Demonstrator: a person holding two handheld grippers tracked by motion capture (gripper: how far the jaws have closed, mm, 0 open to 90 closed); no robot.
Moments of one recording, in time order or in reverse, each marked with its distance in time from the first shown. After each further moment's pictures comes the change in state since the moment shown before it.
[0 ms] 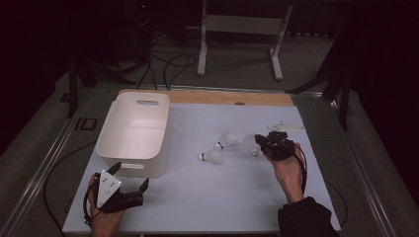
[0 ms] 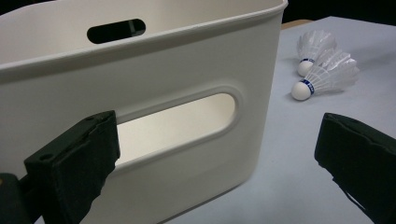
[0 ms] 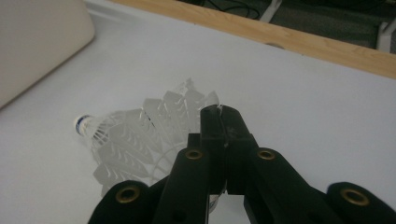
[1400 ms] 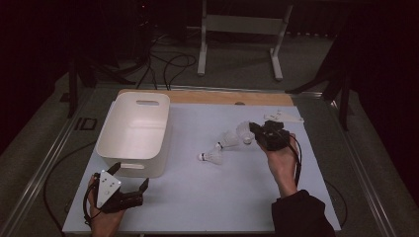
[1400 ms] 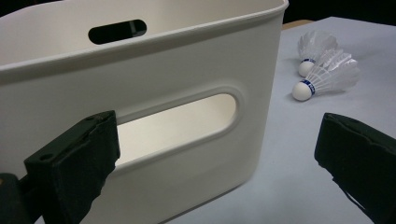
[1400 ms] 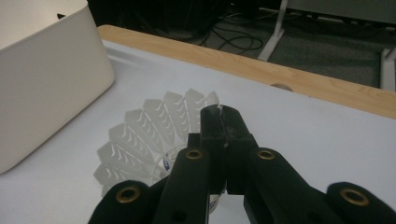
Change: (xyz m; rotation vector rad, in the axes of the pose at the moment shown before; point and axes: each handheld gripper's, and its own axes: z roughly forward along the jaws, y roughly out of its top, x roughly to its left) left arm 0.000 0.000 0.000 -0.004 0.004 -0.001; right arm 0.013 0.032 -0.002 -0.105 0.012 0.014
